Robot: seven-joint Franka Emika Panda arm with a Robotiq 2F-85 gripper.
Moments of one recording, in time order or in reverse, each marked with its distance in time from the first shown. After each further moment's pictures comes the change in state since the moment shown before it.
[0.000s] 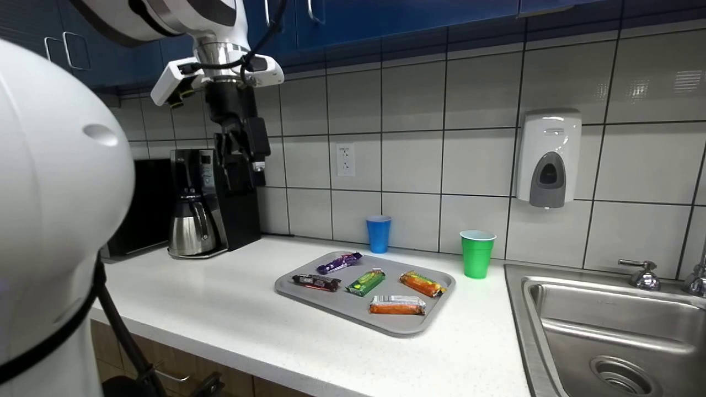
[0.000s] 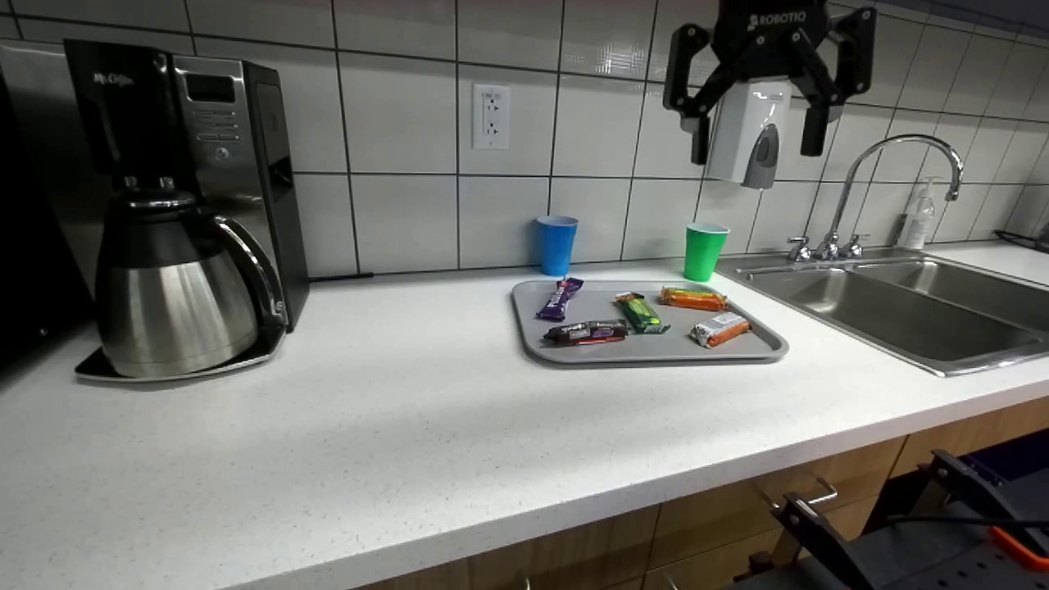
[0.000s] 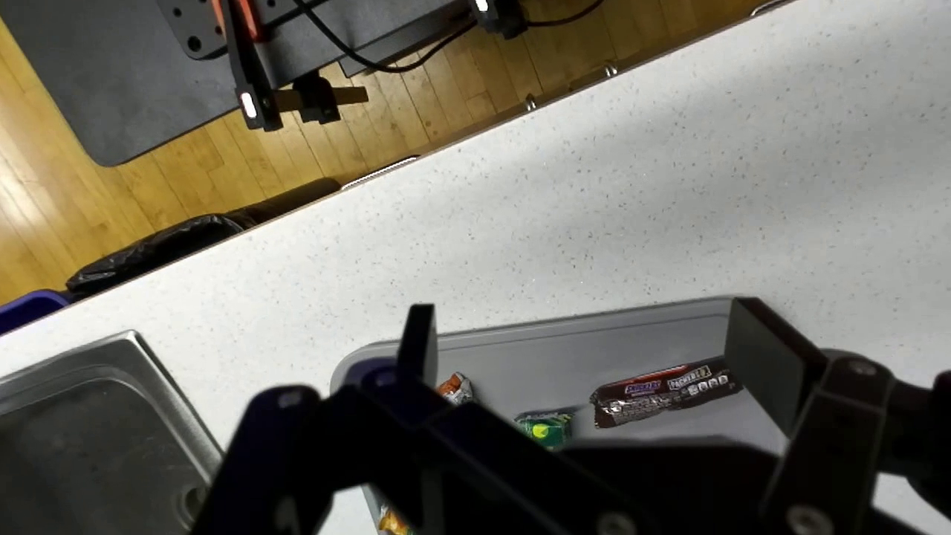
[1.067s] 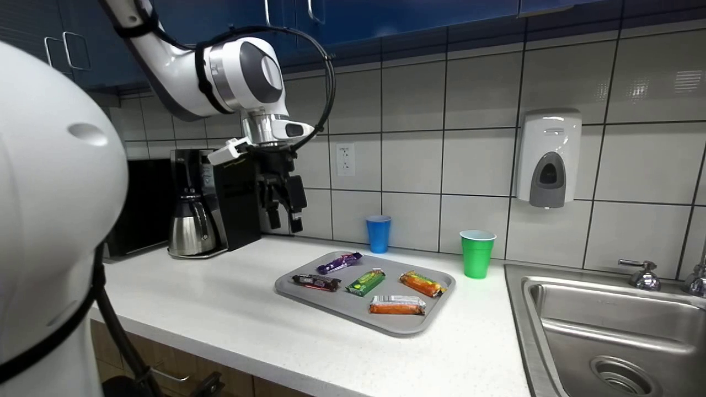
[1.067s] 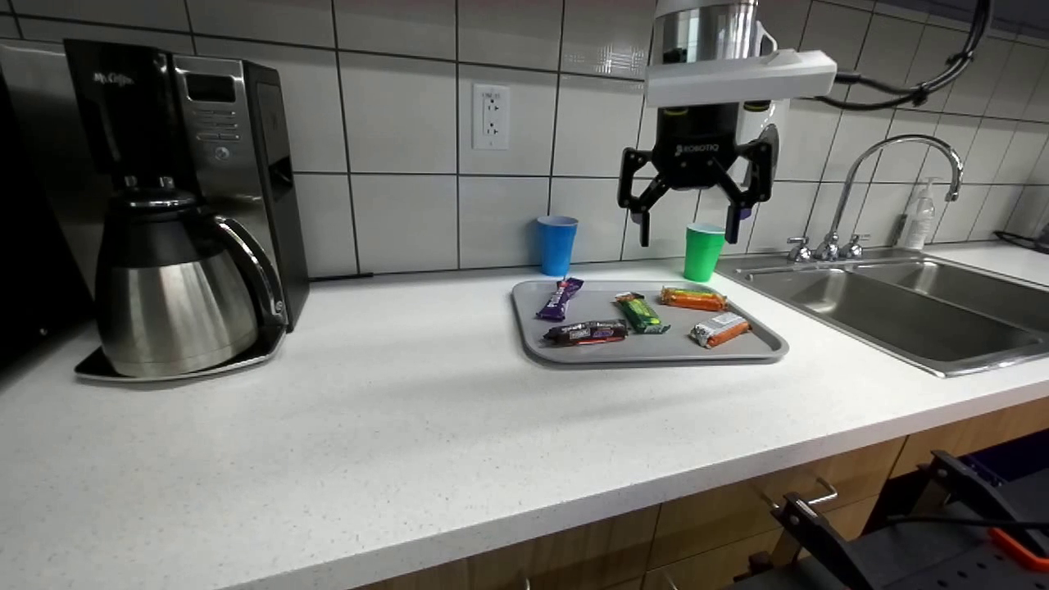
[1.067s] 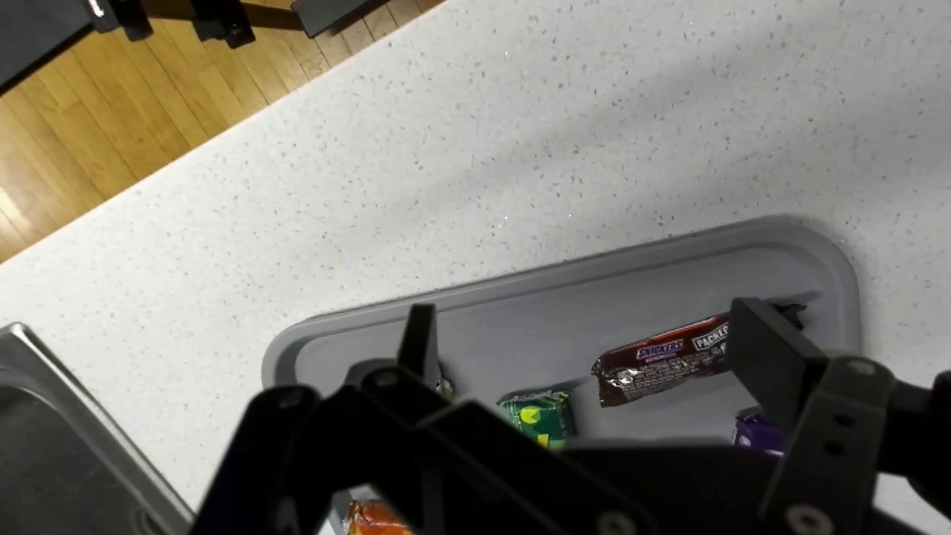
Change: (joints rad) arm -0.041 0.376 -0.032 0.044 -0.146 0.344 0.131
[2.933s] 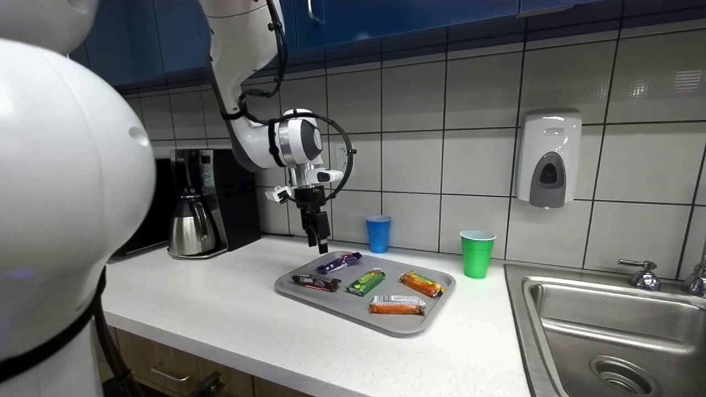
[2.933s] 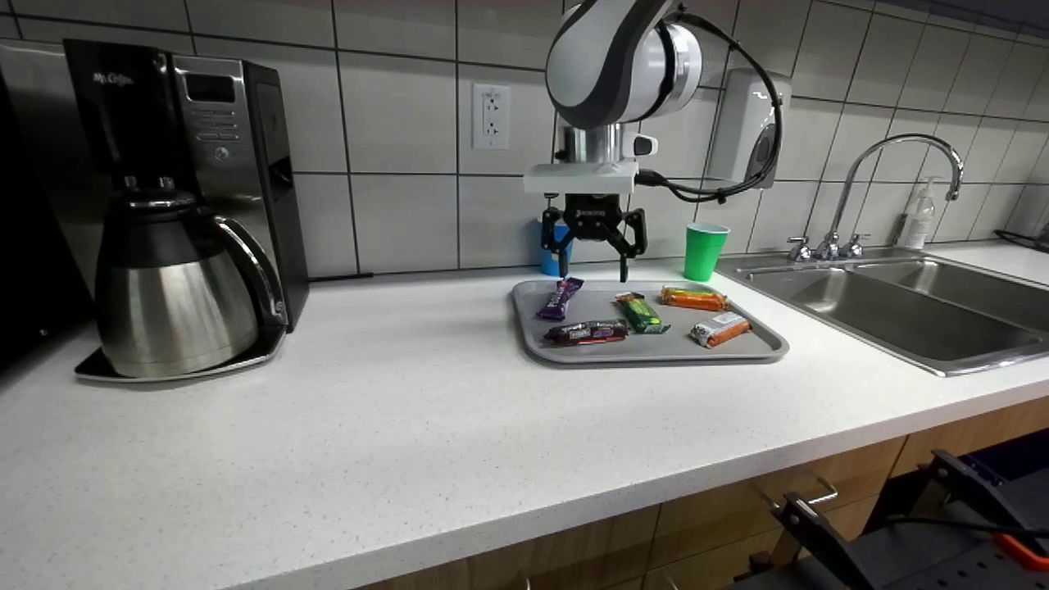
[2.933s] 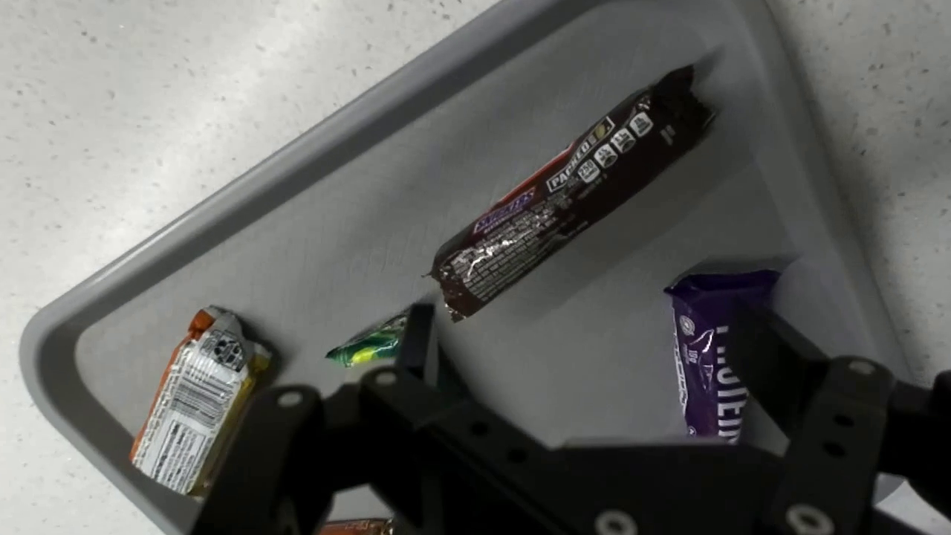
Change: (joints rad) arm 0.202 0.614 -0.237 0.518 -0.073 0.076 0.299
